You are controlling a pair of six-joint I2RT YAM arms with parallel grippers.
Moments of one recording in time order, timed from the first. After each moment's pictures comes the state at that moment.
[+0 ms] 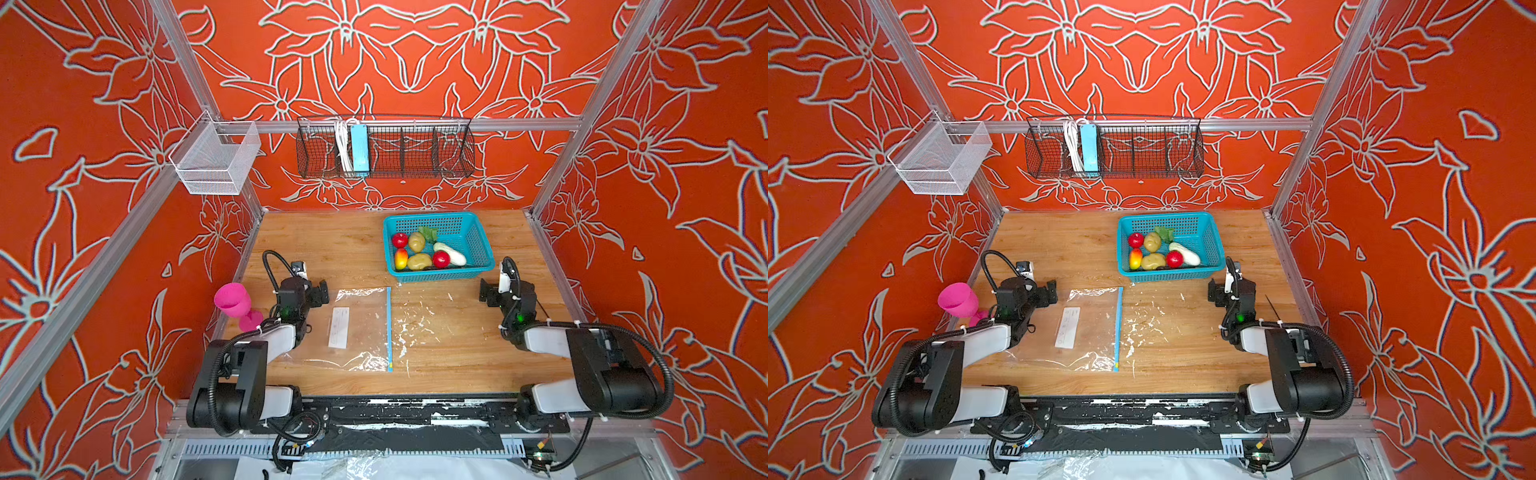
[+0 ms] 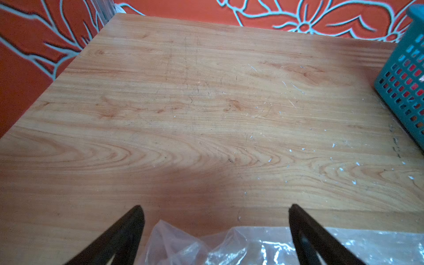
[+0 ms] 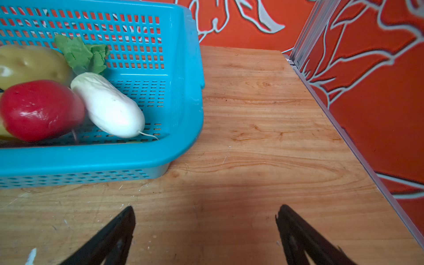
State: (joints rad) left arm 0.03 1.35 0.38 0.46 -0.06 -0.10; right arm 0.05 1.42 0.31 0.71 0.13 -0.02
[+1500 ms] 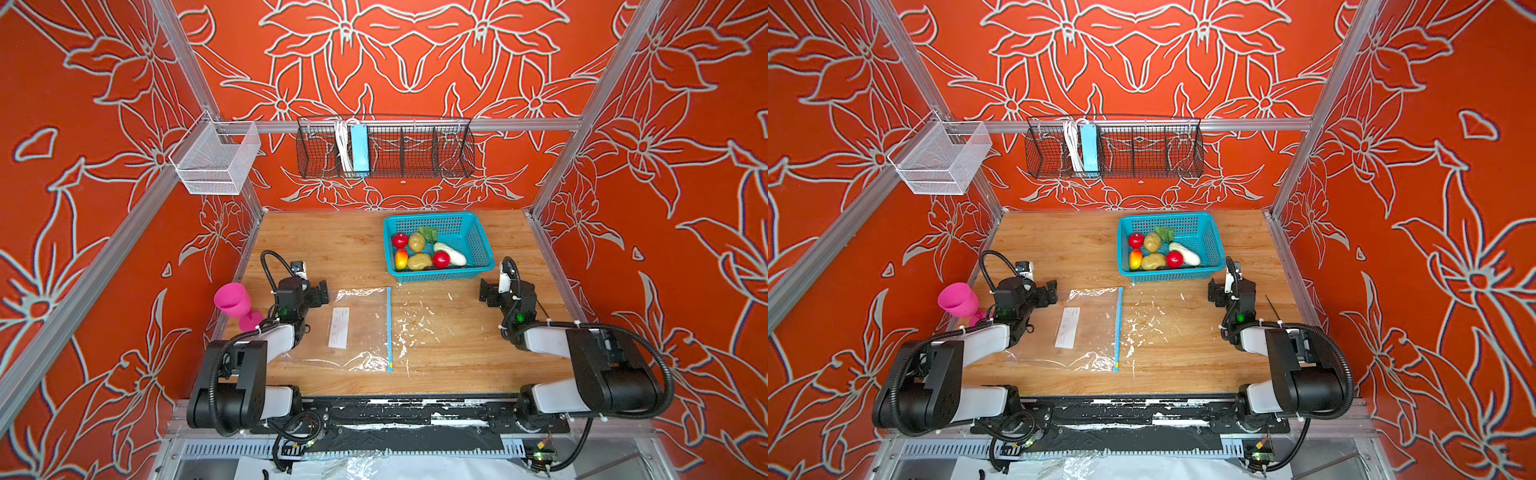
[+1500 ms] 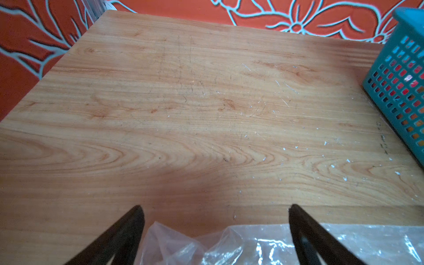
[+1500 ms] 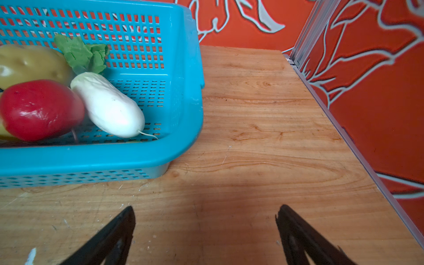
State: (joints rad) left arm 0.05 1.35 0.38 0.46 0.00 -0.10; right arm 0.05 1.42 0.32 0.70 0.13 -0.02
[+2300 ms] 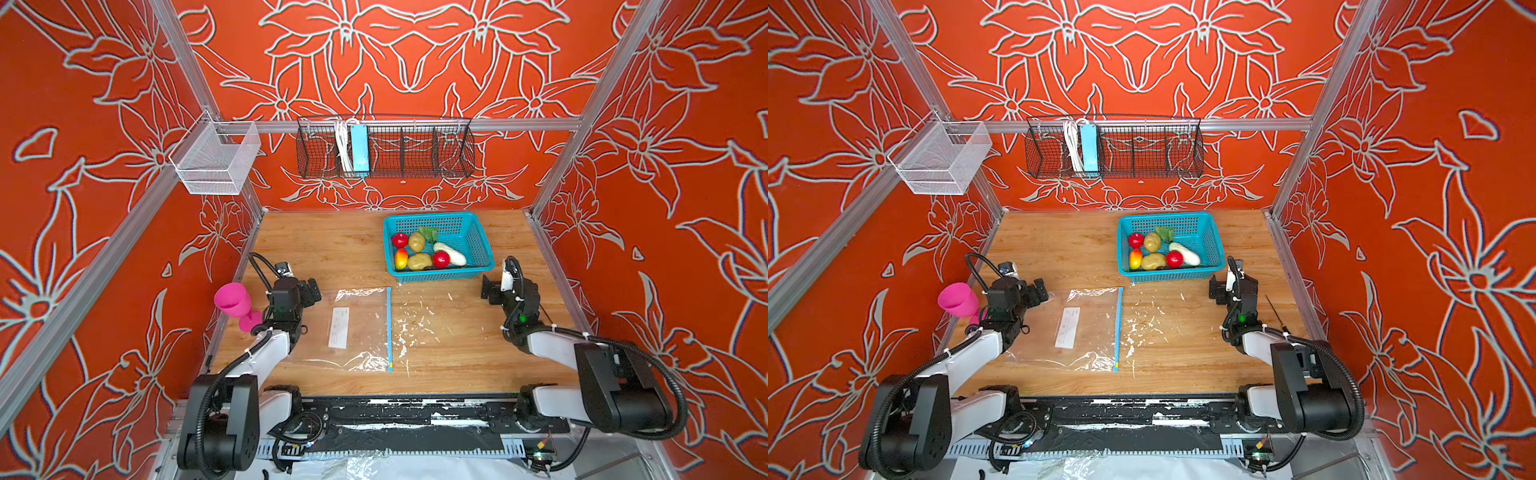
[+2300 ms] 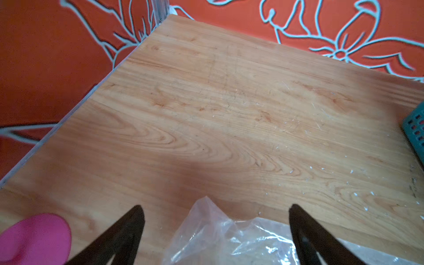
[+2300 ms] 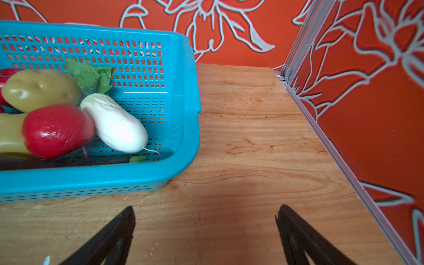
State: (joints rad) left arm 0.05 1.17 0.42 0.20 -0.22 -0.26; right arm 0.07 1.31 0.31 0.66 0.17 -0.02
